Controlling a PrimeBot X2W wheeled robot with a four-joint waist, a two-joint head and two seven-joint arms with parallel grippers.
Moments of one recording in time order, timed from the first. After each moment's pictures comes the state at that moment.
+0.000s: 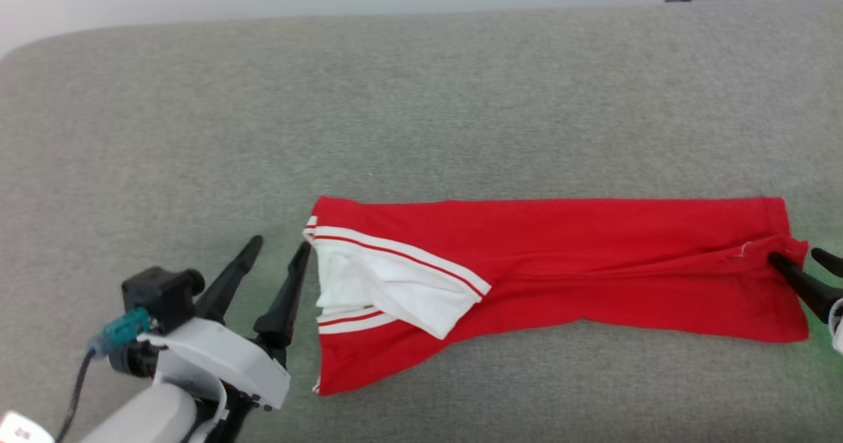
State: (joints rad) left arm -0.39 0.72 -0.75 -0.02 -1.04 0.23 -0.26; right arm -0.48 -0.85 0.59 0.39 1.12 0.13 0.21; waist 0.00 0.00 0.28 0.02
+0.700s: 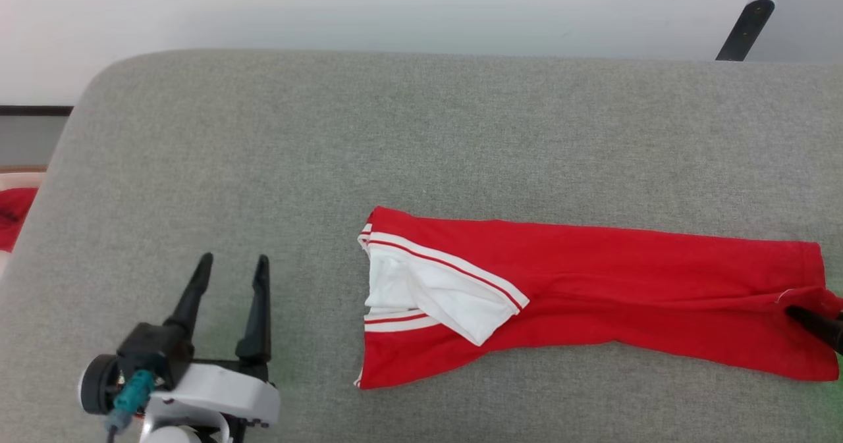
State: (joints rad) left arm -0.12 0.36 -0.25 0.08 -0.43 0.13 -0.26; right arm -0.44 -0.78 0.47 0.54 1.16 0.13 0.50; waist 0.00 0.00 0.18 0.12
